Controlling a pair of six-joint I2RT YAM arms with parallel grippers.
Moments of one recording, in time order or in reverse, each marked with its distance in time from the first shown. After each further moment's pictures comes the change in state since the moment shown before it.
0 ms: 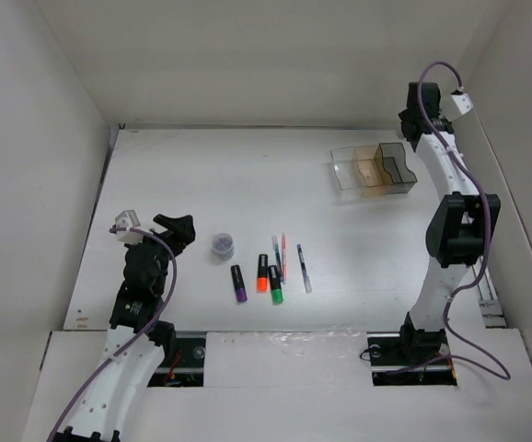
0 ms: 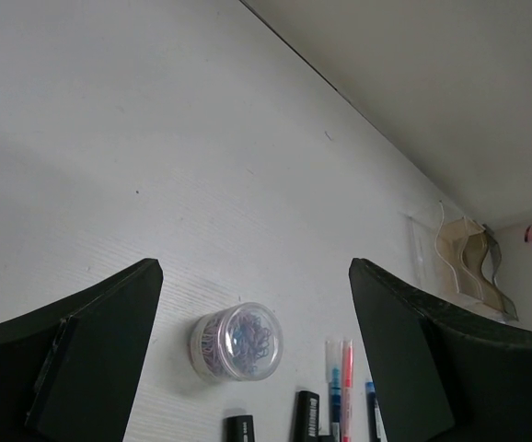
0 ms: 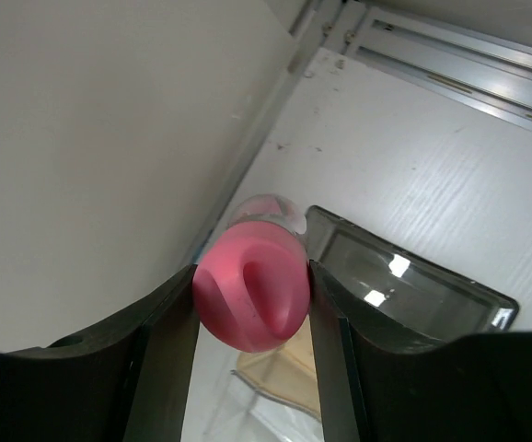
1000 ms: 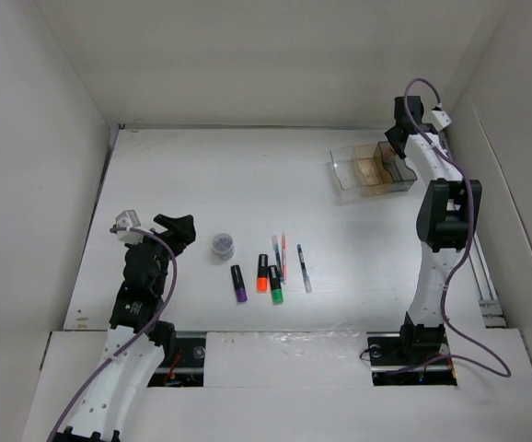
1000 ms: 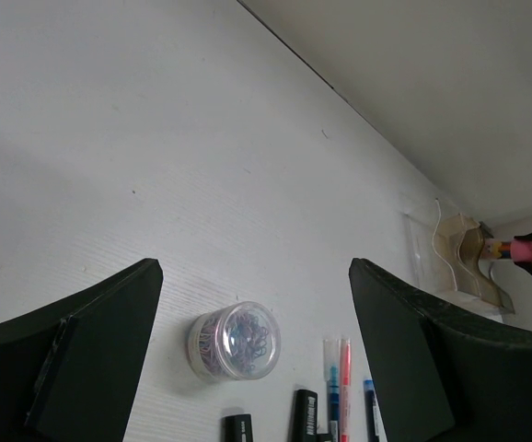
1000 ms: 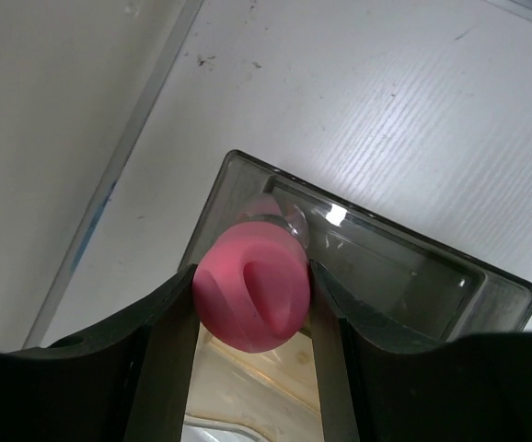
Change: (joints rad) left arm 0.000 0.000 0.000 0.004 0.010 0.001; right arm -0.015 0.187 0.019 -0.065 -0.073 0.018
